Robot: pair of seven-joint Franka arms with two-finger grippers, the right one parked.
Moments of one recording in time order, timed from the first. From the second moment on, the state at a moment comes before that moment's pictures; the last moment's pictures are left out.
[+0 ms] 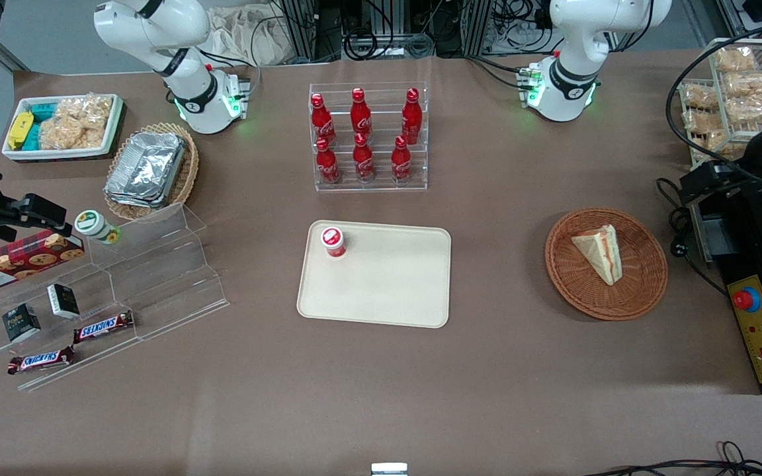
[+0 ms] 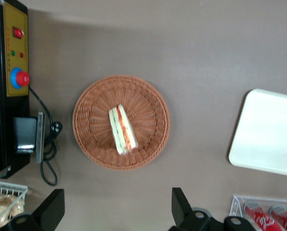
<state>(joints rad) -0.09 0.04 0.05 -1.50 -0.02 1.53 -0.14</state>
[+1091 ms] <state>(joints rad) -0.07 0.15 0.07 -1.79 -0.04 1.82 -0.29</state>
